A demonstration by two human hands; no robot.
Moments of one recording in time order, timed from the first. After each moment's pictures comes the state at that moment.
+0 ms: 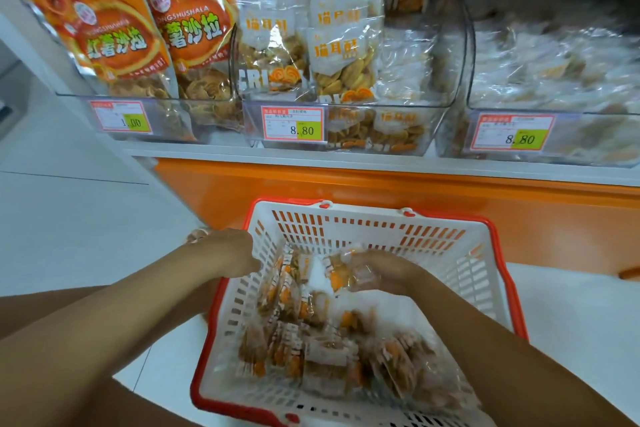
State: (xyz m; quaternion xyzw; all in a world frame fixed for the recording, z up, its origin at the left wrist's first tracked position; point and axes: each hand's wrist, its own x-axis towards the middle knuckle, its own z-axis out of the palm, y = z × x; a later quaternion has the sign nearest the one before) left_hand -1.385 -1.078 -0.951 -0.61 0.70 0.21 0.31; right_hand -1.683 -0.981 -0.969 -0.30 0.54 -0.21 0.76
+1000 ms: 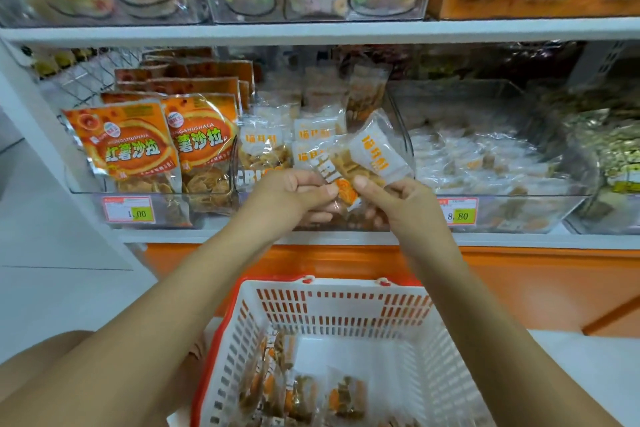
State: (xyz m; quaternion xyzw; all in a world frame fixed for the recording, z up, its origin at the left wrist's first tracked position) left_hand -1.524 -1.045 -0.693 -0.42 0.61 0.59 -0.31; right_hand -1.684 -0.987 -0.719 -0.43 0.56 -0.59 0.40
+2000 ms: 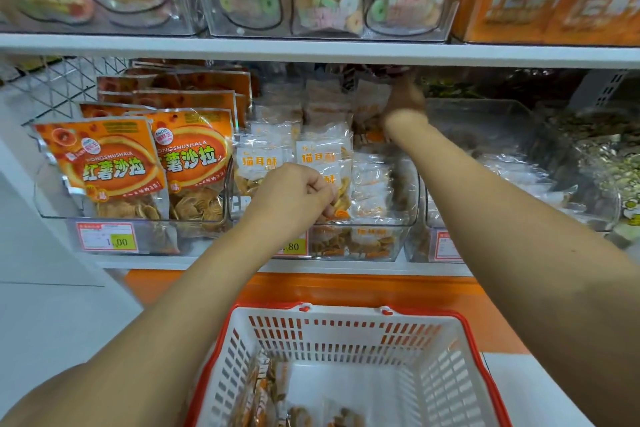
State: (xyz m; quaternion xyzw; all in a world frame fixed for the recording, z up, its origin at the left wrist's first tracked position) left_hand -1.540 -1.093 -0.685 -0.49 0.76 0.34 -0.27; right_hand -1.749 -1.196 -0.659 -0.51 0.84 -0.20 -0.04
